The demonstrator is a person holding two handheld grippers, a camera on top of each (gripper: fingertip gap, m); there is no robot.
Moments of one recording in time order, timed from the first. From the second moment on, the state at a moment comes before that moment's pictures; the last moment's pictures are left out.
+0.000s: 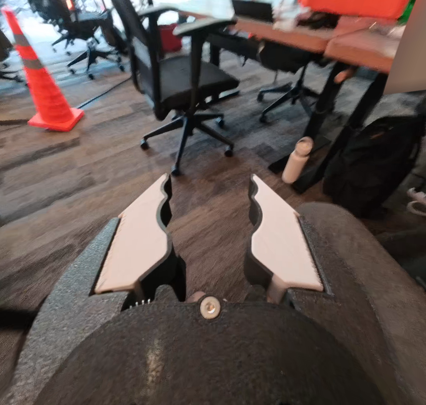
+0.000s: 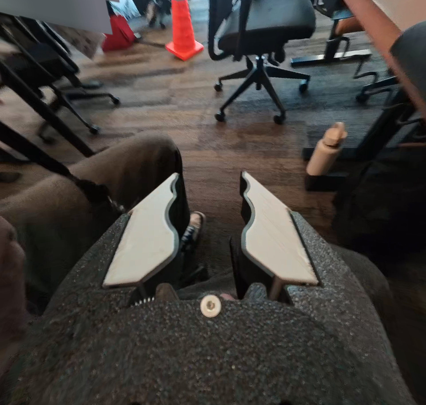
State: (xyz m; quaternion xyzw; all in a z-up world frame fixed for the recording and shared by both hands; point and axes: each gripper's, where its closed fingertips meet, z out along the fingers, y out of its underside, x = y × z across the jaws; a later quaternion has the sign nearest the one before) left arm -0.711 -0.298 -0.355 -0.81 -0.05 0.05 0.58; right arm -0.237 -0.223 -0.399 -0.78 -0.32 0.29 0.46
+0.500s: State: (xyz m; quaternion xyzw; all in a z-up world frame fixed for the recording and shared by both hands) left arm -0.530 -0.032 -0.306 -0.77 0.02 -0.19 0.61; right arm -0.213 -0.149 -0.335 -0.76 -0.27 0.24 0.54
